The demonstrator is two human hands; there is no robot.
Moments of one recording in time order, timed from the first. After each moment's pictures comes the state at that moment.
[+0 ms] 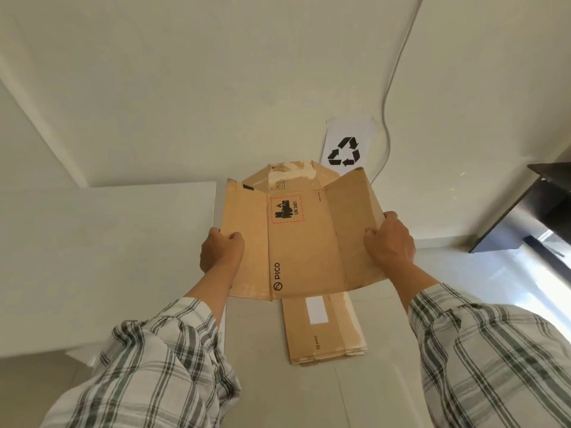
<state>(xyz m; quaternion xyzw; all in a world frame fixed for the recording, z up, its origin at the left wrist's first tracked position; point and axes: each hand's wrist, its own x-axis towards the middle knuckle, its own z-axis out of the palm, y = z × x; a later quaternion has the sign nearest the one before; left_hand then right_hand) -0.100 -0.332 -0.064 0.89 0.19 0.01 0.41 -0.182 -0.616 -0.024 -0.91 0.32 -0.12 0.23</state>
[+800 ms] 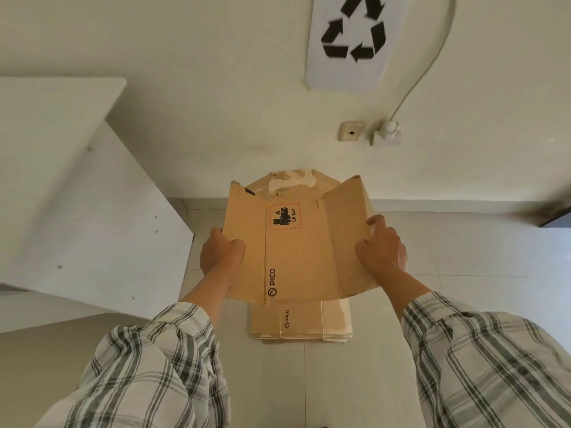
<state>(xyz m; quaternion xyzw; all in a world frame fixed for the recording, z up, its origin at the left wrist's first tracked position) -0.011 -0.566 -0.376 0.90 0.26 -0.07 0.35 -0.040 -0.847 -0.367 -0.93 0.27 0.05 0.26</state>
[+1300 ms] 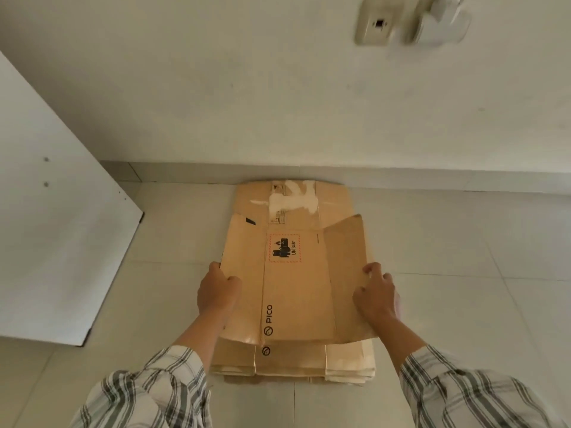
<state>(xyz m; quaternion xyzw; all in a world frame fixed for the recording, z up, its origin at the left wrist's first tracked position) 0.002 -0.604 -0.772 0.89 0.25 -0.09 0.37 -0.032 -0.888 -0.772 -0.92 0.27 0.10 0.27</state>
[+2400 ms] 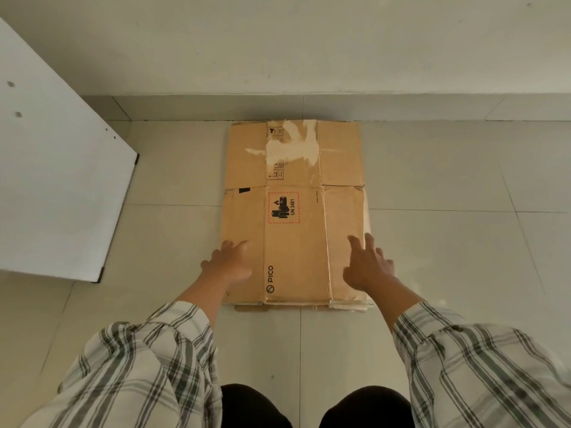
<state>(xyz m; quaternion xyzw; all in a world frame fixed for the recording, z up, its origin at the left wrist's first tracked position) -0.045 -0.594 -0.788 0.91 0.06 -0.40 0.06 -0.081 -0.861 -0.795 -0.93 0.14 0.32 0.10</state>
